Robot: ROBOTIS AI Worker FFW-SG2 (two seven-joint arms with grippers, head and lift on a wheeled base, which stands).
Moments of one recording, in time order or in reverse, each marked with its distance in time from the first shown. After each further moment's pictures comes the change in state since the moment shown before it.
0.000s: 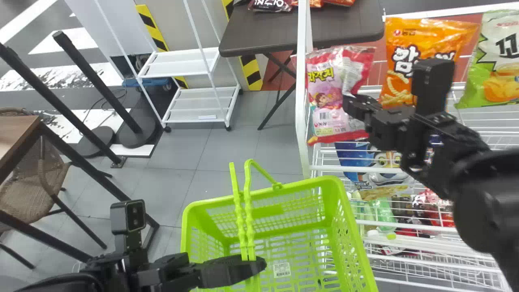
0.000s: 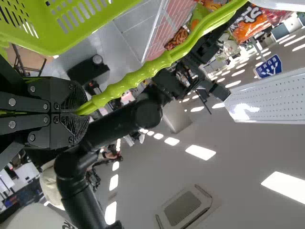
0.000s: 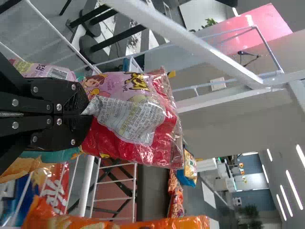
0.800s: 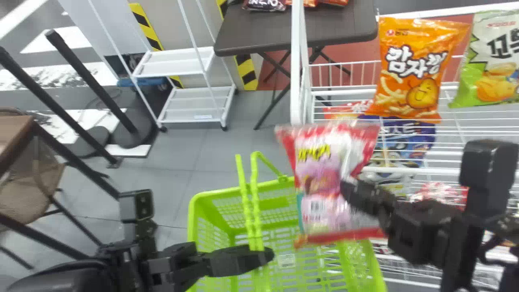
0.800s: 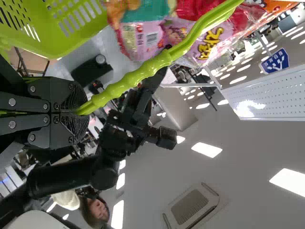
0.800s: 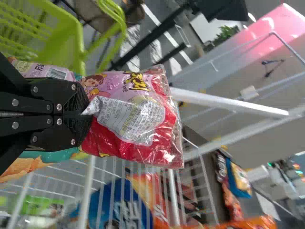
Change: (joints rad) left arm -0.058 -0.001 -0.041 0.019 -0.034 0.002 0.000; right arm 0.484 -0.020 -0.038 -0.669 -0.089 0.513 0.034
